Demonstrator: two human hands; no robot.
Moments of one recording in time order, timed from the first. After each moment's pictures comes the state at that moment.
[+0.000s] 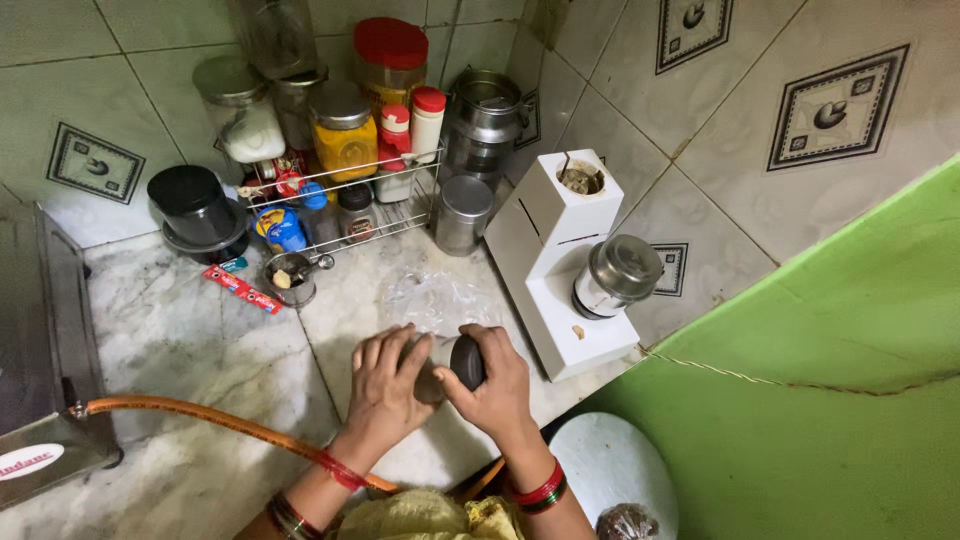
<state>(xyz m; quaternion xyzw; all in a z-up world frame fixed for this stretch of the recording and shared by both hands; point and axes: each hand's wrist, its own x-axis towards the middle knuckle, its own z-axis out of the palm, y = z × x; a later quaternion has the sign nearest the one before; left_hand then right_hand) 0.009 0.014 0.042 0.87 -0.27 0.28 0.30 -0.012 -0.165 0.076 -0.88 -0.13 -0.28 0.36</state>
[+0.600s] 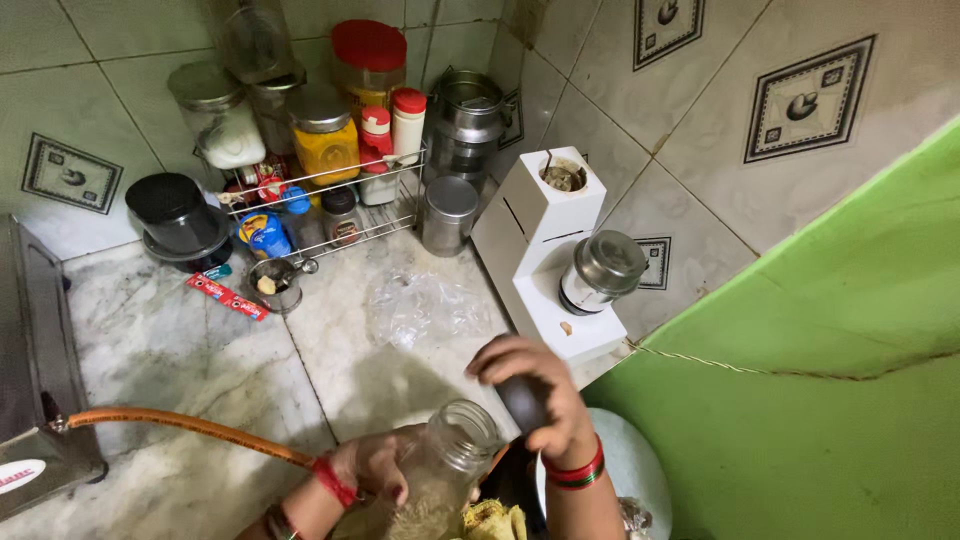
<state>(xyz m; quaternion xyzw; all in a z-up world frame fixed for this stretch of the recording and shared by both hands) -0.008 0.013 -0.012 0.24 -0.37 -0.57 0.70 -0.024 -0.237 0.112 -0.64 -0.41 -0.10 0.64</state>
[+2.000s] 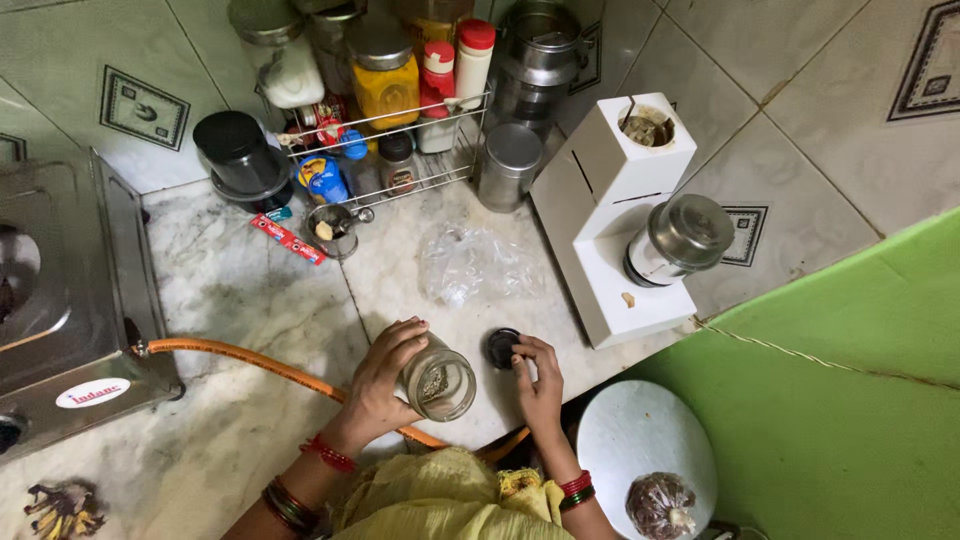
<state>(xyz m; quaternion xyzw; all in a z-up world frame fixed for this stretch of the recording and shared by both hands) -0.012 0.069 -0.002 0.79 -0.35 0.24 0.45 -0.024 -0.207 -0.113 -0.81 -0.03 -0.21 0.55</state>
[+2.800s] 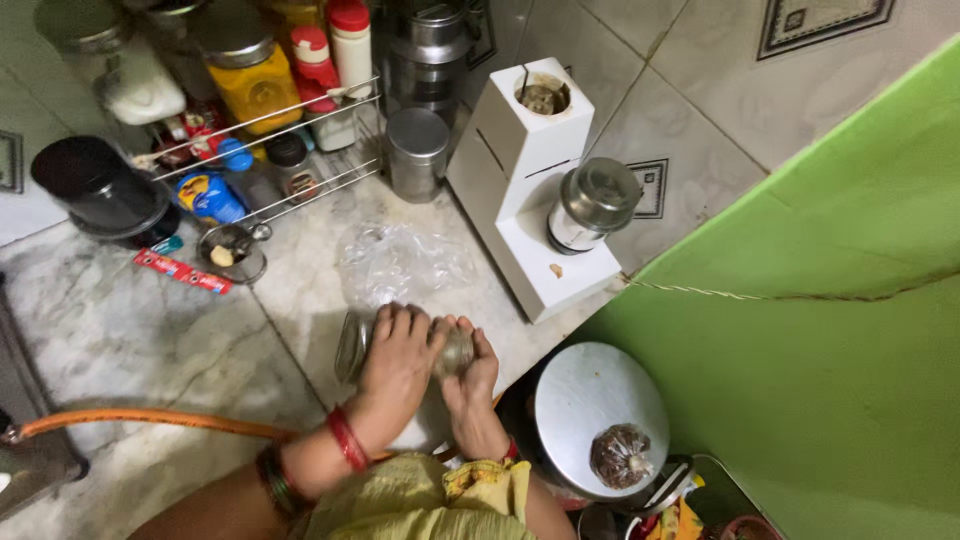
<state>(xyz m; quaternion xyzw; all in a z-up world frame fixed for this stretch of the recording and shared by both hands) 0.007 -0.038 0.046 0.91 -0.36 0.11 -0.16 0.003 -0.168 -0.124 -0.10 0.21 -0.11 0.97</state>
